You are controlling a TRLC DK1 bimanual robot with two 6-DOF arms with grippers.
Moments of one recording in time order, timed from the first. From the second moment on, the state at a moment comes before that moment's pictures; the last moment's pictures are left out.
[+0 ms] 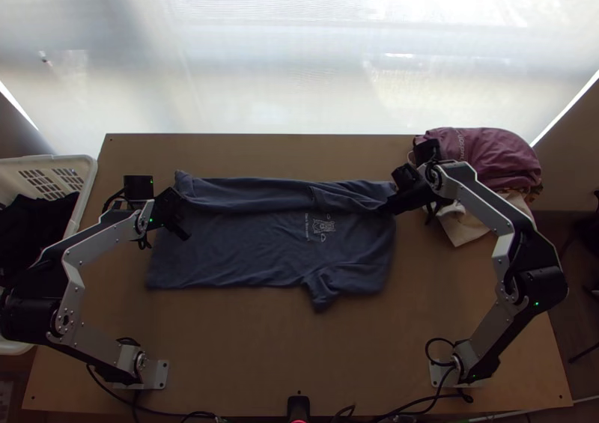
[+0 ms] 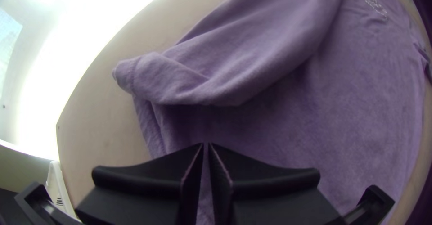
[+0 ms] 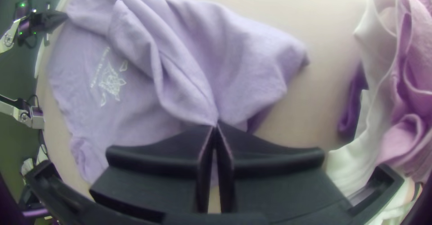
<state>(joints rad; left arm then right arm) 0.02 1.66 0.90 -0.12 0.10 0.76 0.18 1.86 1.35 -0.73 -0.30 -0.25</state>
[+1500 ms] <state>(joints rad) -0.29 0.67 0.51 -0.68 0.15 1.12 0.79 1.10 0.79 -0.89 0.09 -0.33</state>
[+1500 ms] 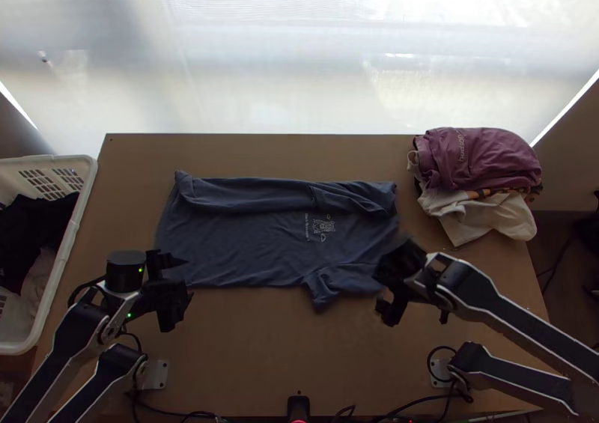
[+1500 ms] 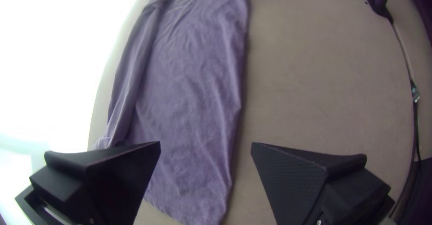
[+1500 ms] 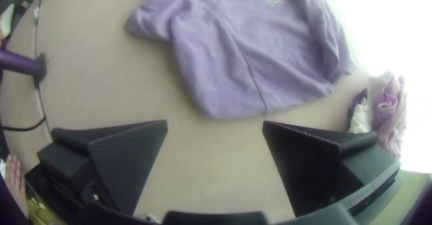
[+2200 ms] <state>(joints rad) -0.21 0.66 0.32 -0.46 0.12 1.25 0.97 1.14 0.59 -0.59 0.23 -0.34</state>
